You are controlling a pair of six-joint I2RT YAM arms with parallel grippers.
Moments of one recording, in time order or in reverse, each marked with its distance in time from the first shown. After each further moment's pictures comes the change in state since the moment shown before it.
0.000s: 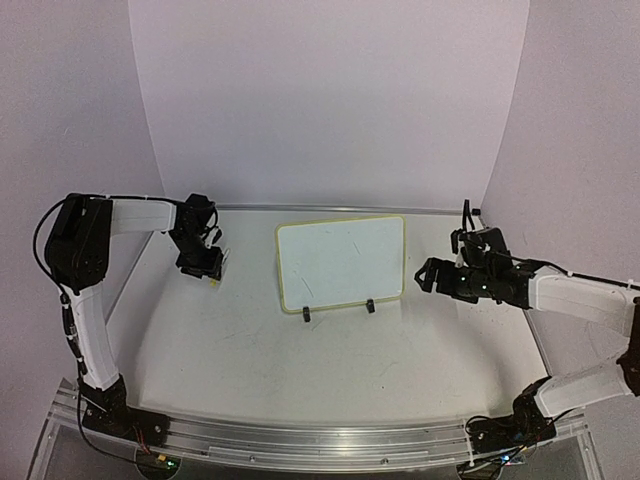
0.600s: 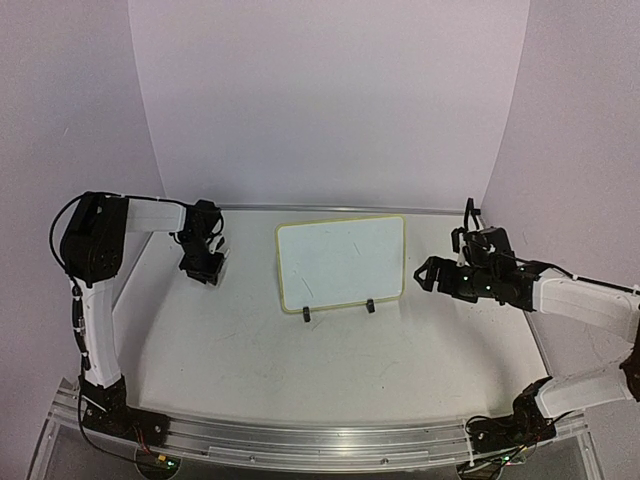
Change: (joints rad) left arm 0.000 0.122 0.082 -0.045 -0.053 0.021; right arm 0.000 -0.039 -0.010 0.008 -0.044 0.002
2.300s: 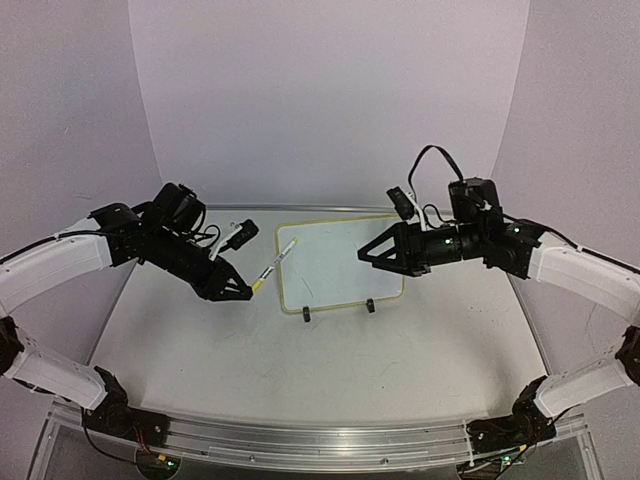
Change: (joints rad) left arm -0.395 -0.823 -0.354 -0.010 0.517 0.056; right arm 0.188 0.080 0.353 -0.044 -0.714 0.017
